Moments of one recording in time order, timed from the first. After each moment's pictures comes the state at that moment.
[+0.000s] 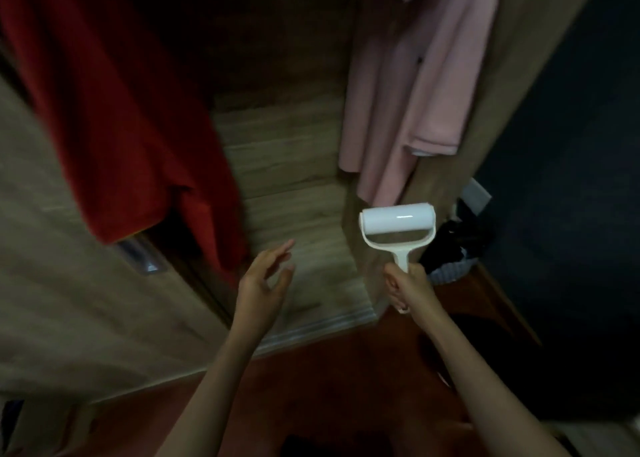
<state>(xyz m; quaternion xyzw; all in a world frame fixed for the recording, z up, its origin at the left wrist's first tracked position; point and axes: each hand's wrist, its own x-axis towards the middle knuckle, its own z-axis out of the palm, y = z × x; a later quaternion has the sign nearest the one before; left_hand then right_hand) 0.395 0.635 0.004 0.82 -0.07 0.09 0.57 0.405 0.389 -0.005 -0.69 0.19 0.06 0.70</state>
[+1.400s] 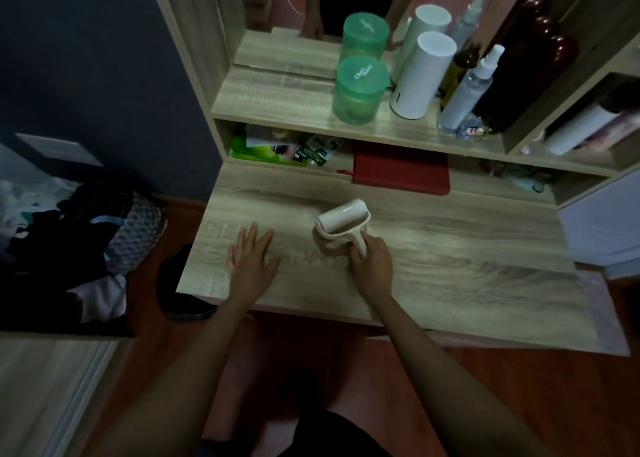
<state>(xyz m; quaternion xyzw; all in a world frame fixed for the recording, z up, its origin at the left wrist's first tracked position) 0.116 -0.037 -0.169 0.82 -0.49 -0.21 0.20 -0.103 -0.129 -0.150 -0.70 0.62 -0.20 0.29</state>
